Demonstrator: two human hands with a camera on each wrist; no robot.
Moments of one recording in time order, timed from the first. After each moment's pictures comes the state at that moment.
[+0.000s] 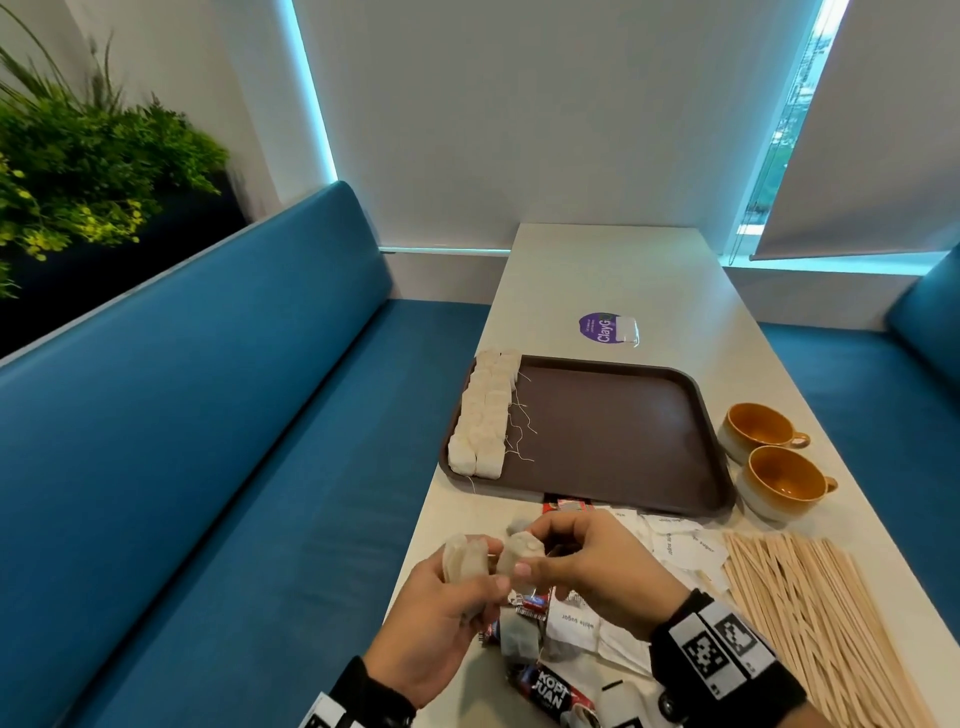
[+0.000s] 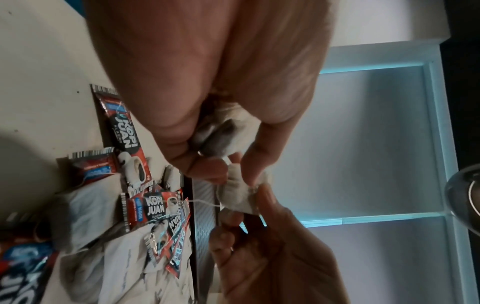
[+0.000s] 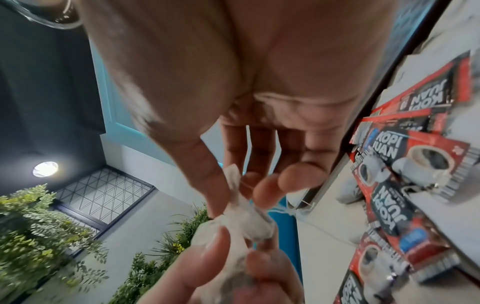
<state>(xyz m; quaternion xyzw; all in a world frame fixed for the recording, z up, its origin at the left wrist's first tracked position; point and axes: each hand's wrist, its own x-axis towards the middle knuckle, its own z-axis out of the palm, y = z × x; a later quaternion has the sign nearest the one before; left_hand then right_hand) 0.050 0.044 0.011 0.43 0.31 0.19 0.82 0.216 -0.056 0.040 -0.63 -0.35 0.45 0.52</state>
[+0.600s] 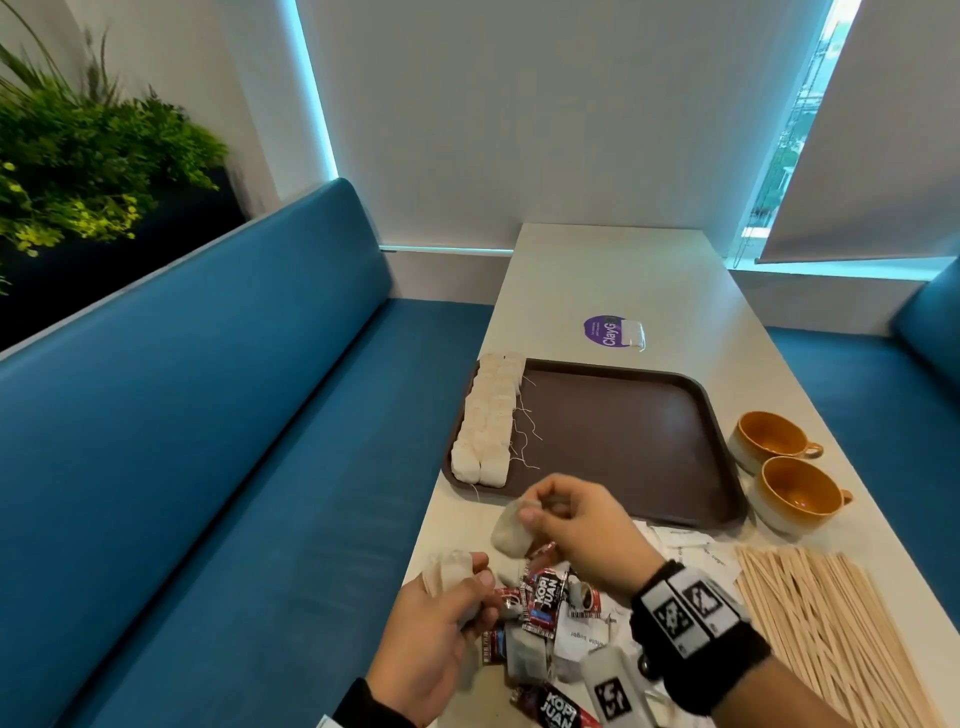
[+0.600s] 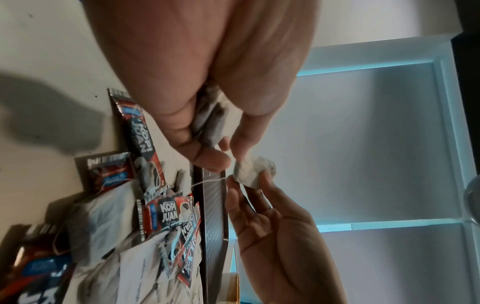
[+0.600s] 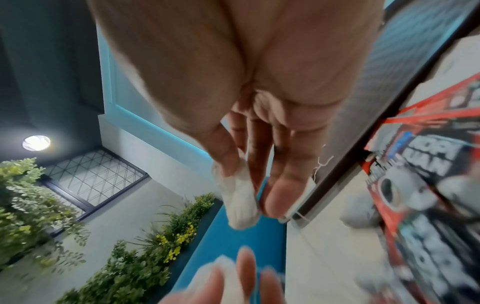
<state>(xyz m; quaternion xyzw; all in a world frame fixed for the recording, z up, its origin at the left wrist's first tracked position) 0.055 0.051 0.001 0.37 0.40 0.24 0.80 0.232 -0.015 0.033 -0.68 -0.32 0.40 0.53</state>
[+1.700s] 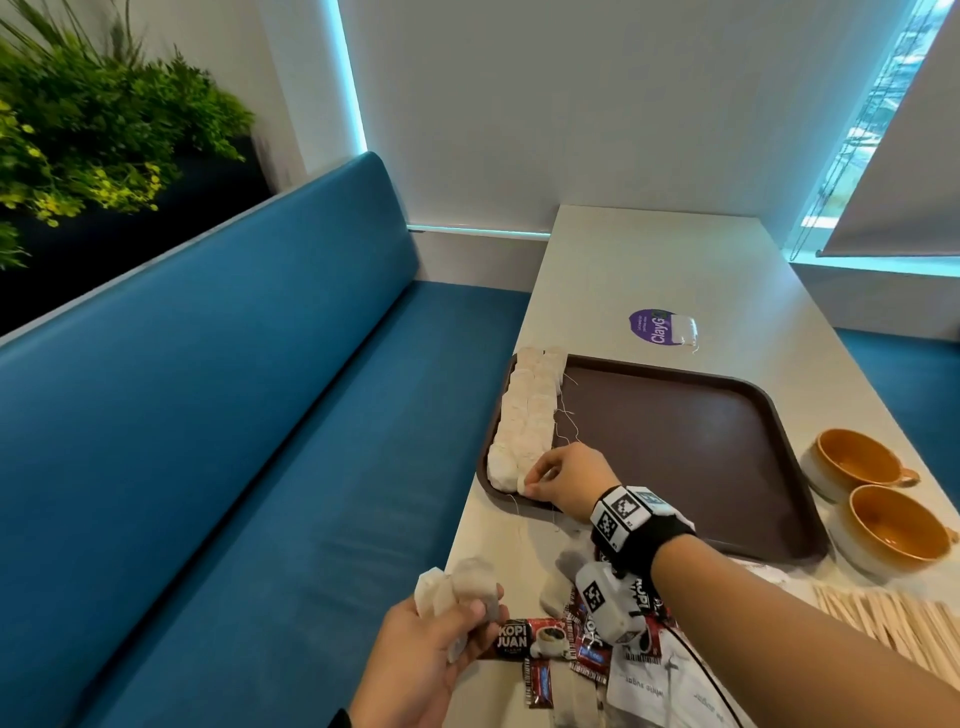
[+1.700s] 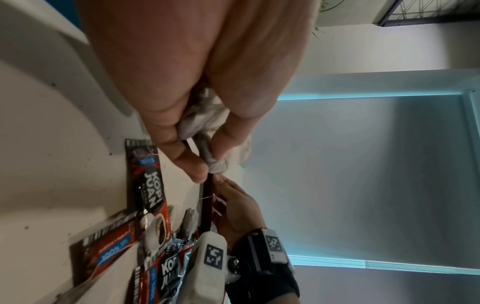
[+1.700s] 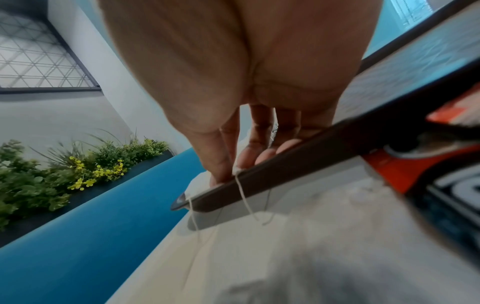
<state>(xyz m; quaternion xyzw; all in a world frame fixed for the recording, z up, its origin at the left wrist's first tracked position) 0.031 0.095 -0.019 0.31 0.43 0.23 0.81 0.286 0.113 -0.022 -0.84 -0.40 0.28 0.24</state>
